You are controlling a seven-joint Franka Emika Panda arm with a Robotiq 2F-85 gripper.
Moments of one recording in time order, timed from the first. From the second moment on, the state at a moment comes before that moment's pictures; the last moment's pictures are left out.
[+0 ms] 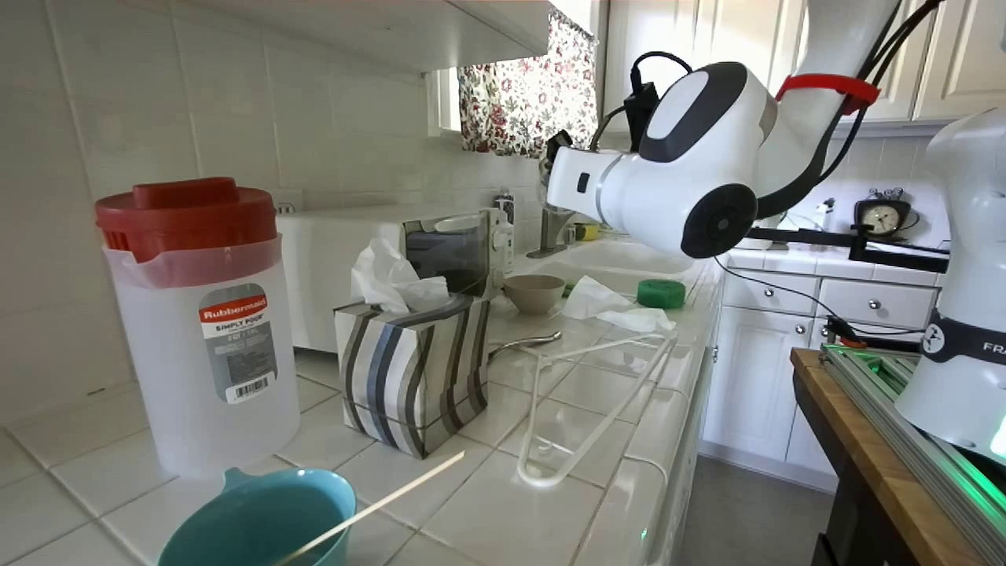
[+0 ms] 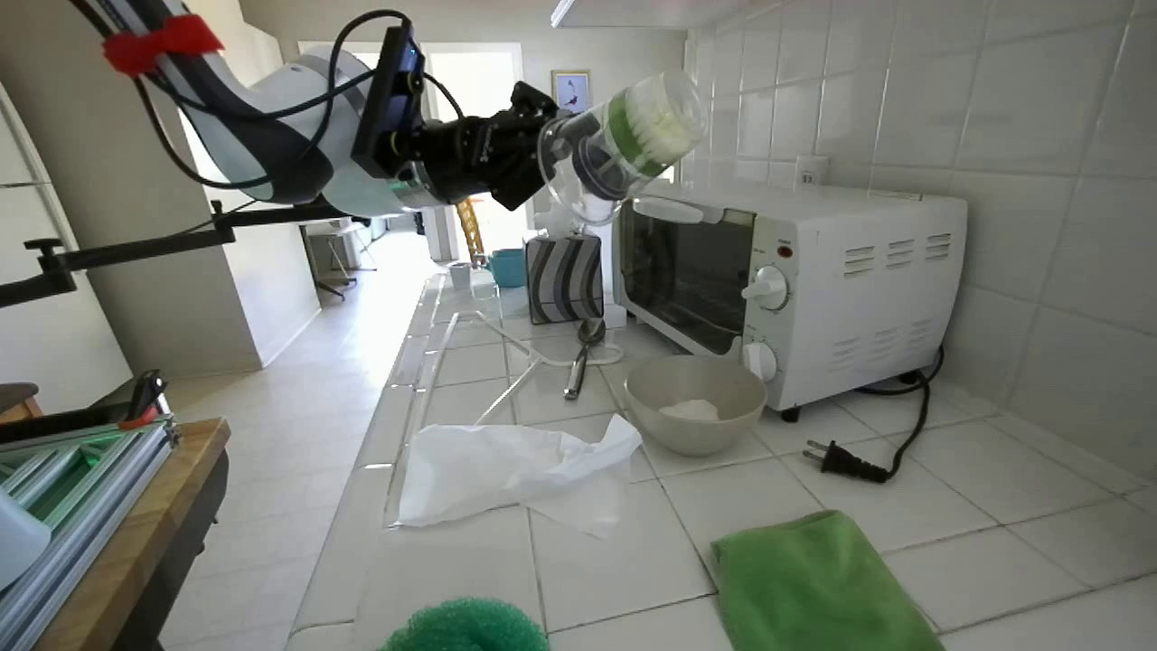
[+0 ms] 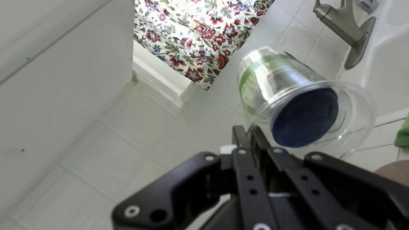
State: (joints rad) arm 0.19 0.11 0.22 -2.50 -1.90 1.56 0.43
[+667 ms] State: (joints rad) arm 0.19 0.18 0.22 -2.44 -1.89 1.62 0.46
